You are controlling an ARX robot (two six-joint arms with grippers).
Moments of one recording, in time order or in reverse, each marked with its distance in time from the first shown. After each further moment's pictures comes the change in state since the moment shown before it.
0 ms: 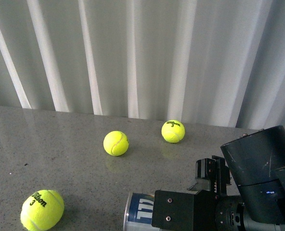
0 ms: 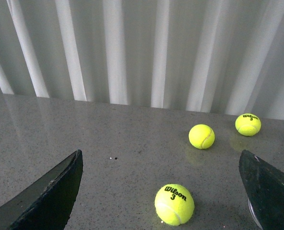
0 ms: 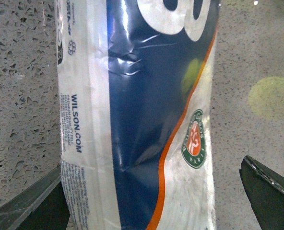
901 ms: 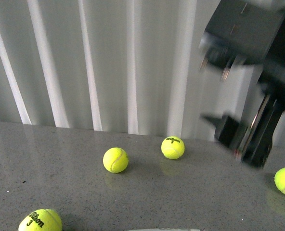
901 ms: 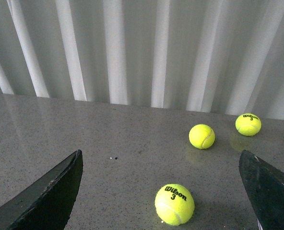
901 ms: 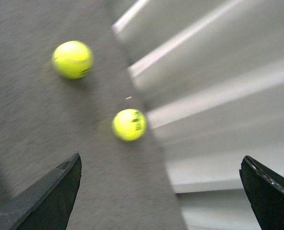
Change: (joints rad) left arm 0.000 0.000 0.000 0.000 0.000 0.000; right arm -0.102 -0.550 0.062 -0.036 -0.011 0.193
